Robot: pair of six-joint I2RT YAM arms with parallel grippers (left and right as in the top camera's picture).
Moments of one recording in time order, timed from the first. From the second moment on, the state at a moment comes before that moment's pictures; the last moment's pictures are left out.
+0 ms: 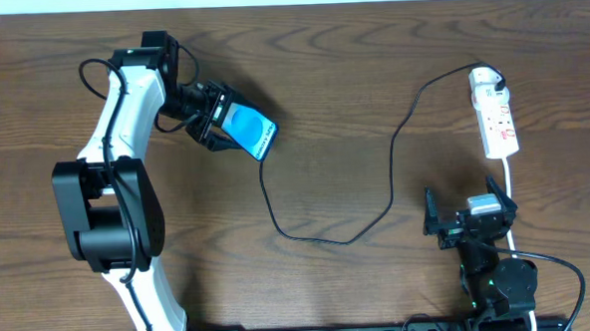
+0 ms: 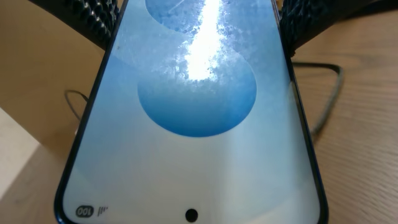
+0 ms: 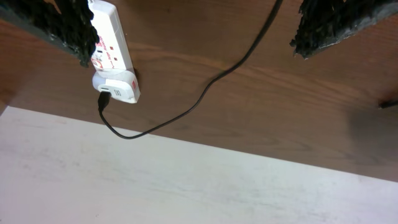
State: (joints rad) left arm -0.01 2.06 1.68 -1.18 0.84 -0.84; right arm 0.07 0.01 0.01 -0.07 -0.03 -0.14
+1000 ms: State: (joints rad) left arm -0.01 2.06 1.68 -1.18 1.03 -1.14; right arm 0.07 0.01 0.01 -0.07 -0.03 -0.14
